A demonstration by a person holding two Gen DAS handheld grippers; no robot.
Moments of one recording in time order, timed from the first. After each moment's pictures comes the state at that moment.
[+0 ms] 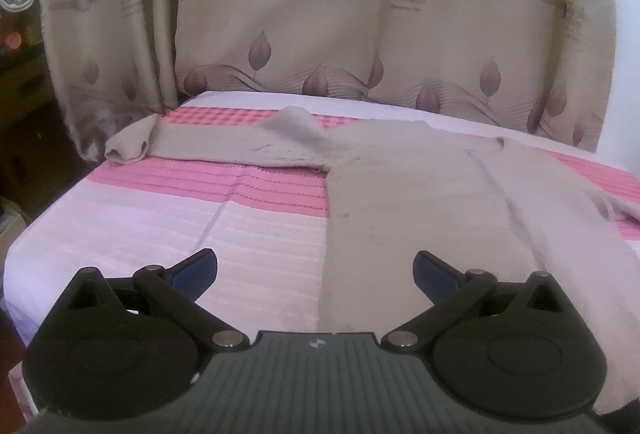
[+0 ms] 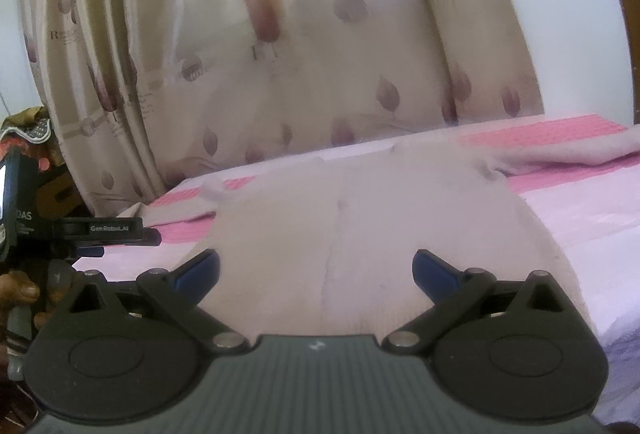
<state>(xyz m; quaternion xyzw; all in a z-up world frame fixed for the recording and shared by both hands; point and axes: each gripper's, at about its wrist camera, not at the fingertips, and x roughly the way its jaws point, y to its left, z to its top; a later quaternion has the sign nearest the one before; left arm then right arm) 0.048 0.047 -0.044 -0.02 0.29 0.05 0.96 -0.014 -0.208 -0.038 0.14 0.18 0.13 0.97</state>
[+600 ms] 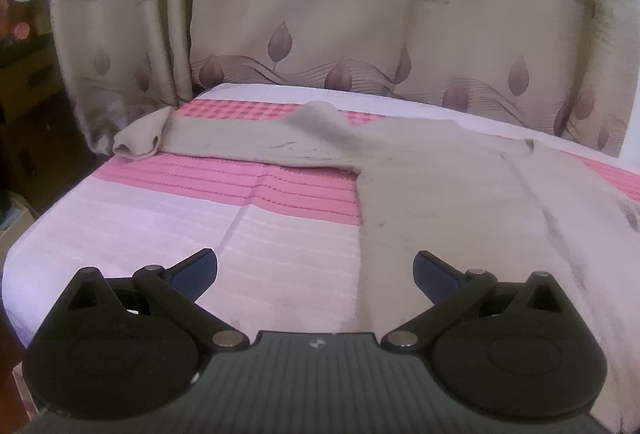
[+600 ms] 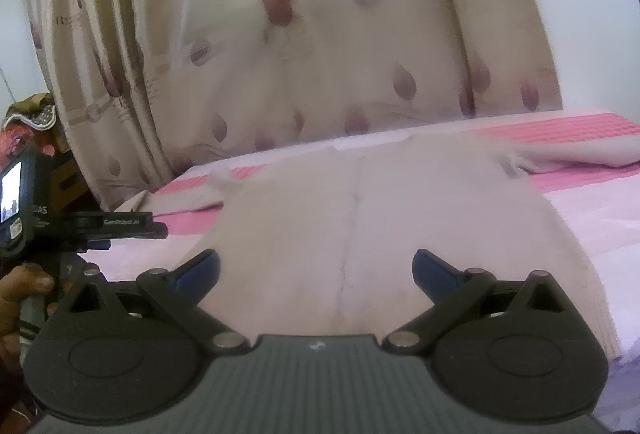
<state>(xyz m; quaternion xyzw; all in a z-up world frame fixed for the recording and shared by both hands) 0.077 0.065 -0.052 -0.02 0.30 0.07 0.95 0.006 -0.193 -0.042 0.13 0.19 0.14 0.96</state>
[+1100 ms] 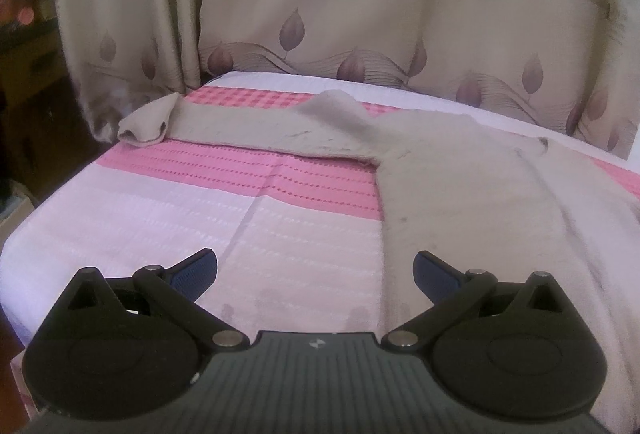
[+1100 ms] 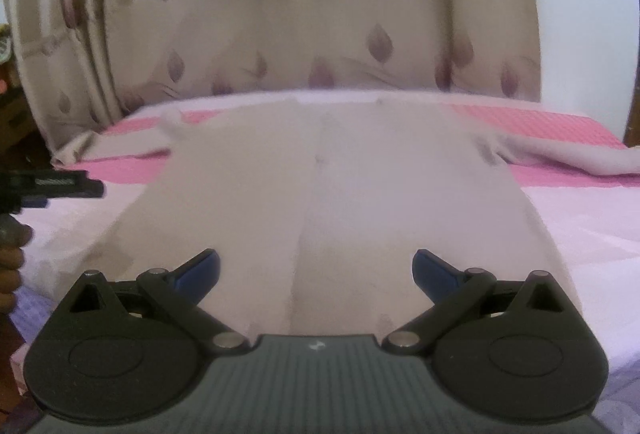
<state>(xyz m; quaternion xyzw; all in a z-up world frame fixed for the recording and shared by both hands) 0.085 0.078 -0.061 -0.04 0.31 0.08 0.95 0.045 -0.170 -0.047 0.05 0.27 0.07 0.96</state>
